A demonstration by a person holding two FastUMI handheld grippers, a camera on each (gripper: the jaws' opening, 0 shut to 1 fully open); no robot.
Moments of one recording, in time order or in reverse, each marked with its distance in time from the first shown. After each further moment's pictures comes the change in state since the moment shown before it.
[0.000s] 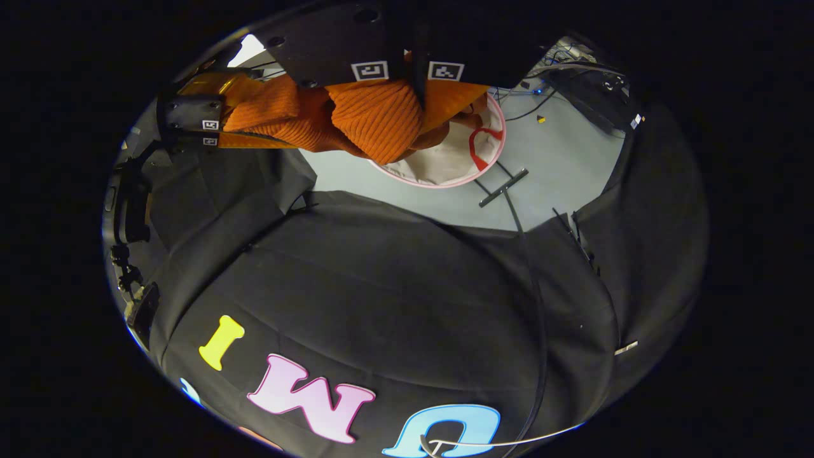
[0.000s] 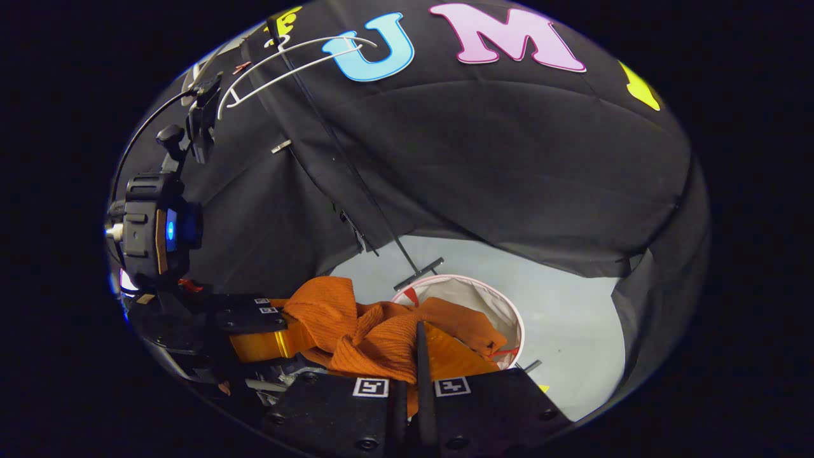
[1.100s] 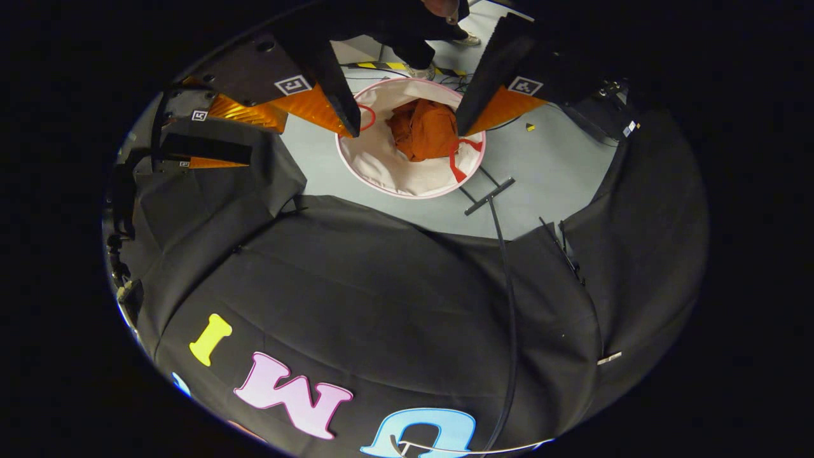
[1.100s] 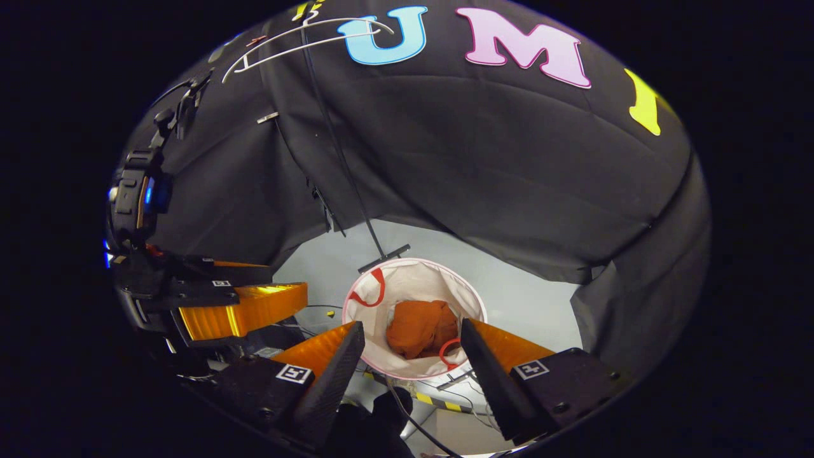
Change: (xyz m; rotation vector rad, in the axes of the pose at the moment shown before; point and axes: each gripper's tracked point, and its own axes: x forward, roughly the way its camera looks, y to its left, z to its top) left arm -0.044 0.027 -0.014 -0.006 -0.027 -0.013; right arm -0.031 -0.008 -0.028 -0.118 0.009 -0.173
